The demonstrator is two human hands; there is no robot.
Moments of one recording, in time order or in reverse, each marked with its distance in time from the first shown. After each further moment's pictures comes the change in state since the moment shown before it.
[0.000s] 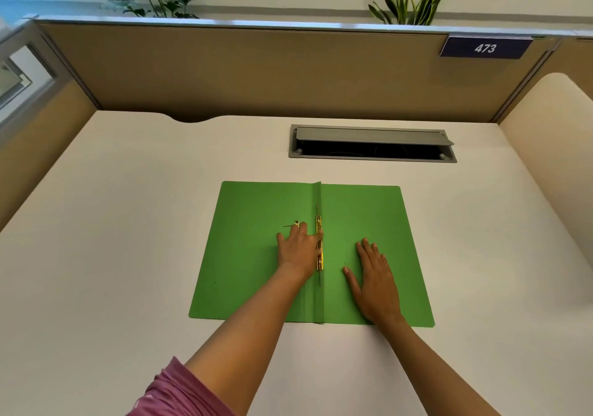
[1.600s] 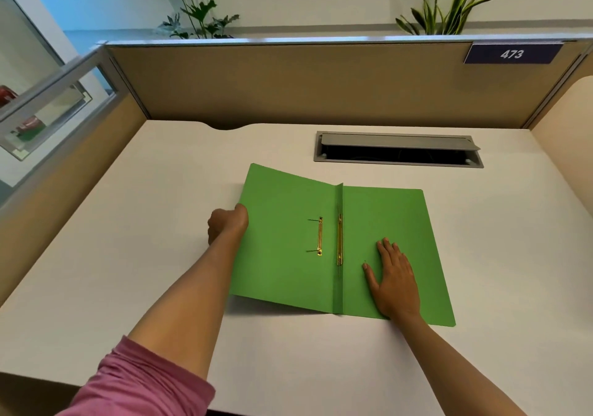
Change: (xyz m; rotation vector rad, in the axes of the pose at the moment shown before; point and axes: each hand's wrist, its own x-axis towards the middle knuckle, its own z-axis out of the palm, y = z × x) left_hand -0.036 -0.146 -0.070 -0.877 0.378 -1.022; right_hand -0.002 -0.001 0.000 -0.041 0.034 -0.003
